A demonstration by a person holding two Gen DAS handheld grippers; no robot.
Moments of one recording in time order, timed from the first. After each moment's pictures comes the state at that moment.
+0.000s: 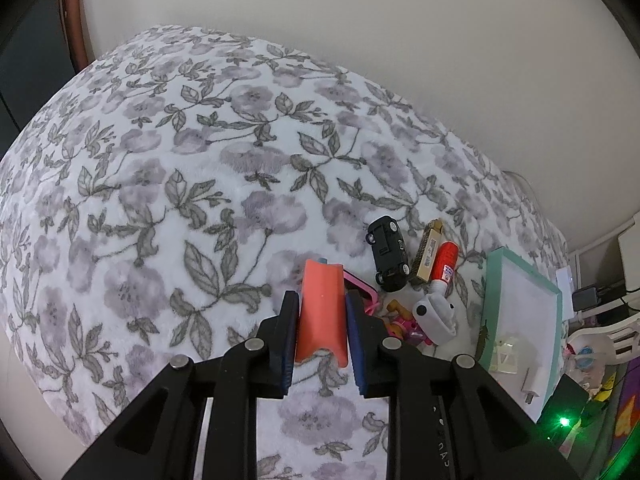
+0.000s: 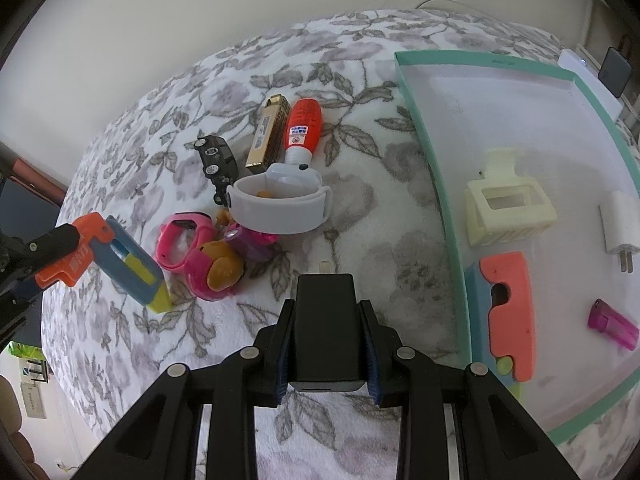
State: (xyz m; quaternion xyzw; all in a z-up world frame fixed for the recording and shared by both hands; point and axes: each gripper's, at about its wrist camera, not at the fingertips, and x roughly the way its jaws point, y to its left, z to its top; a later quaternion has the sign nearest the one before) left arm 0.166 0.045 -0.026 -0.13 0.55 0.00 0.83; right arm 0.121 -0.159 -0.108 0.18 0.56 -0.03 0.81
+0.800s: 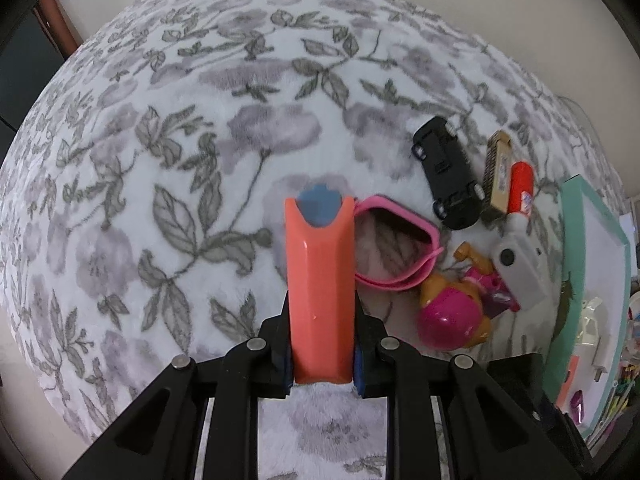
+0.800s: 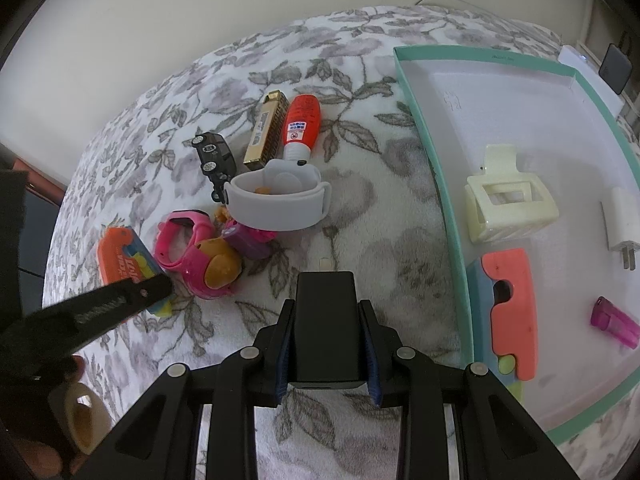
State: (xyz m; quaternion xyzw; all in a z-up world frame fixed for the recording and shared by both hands) left arm 0.174 0.018 -0.112 -0.05 0.63 0.03 0.77; right arm 0.120 -0.159 -0.110 0.19 0.56 -0.03 0.81
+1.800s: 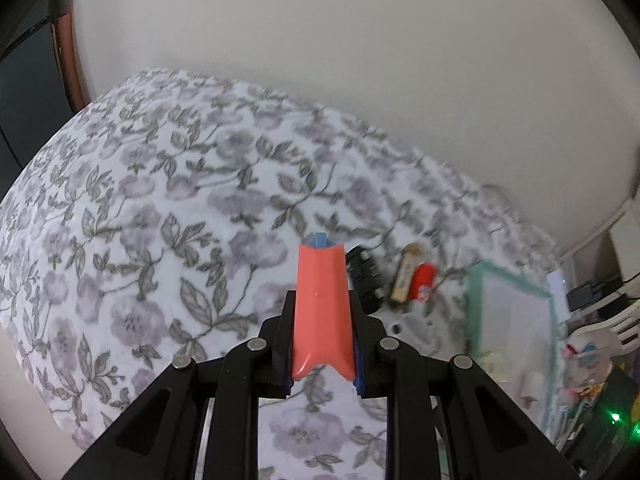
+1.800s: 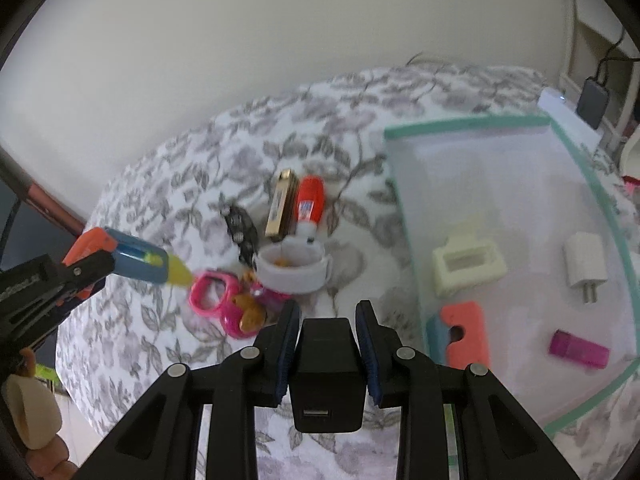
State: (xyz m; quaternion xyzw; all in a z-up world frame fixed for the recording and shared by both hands) left arm 0.162 0.021 0.008 -0.10 0.49 -0.02 0.86; right arm 0.107 -0.184 -0.048 0.20 0.48 -0.05 0.85
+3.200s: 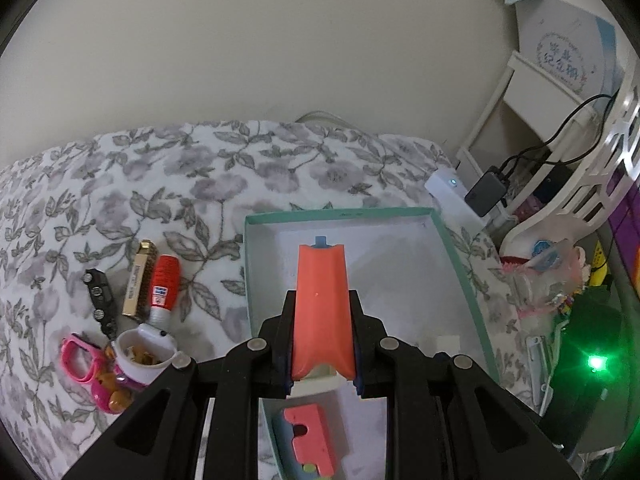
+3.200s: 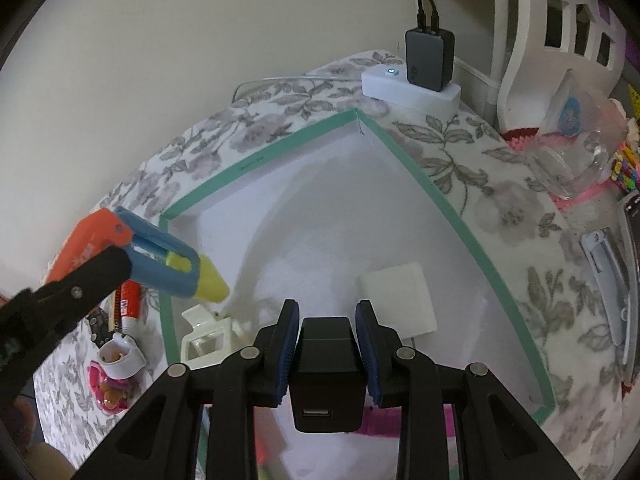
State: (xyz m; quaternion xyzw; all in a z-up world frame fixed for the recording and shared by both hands) left arm 0.160 -0.216 -0.025 0.02 0.49 -0.22 0.84; right arm 0.085 -0.348 -0.083 0.26 0.47 -0.20 0.82
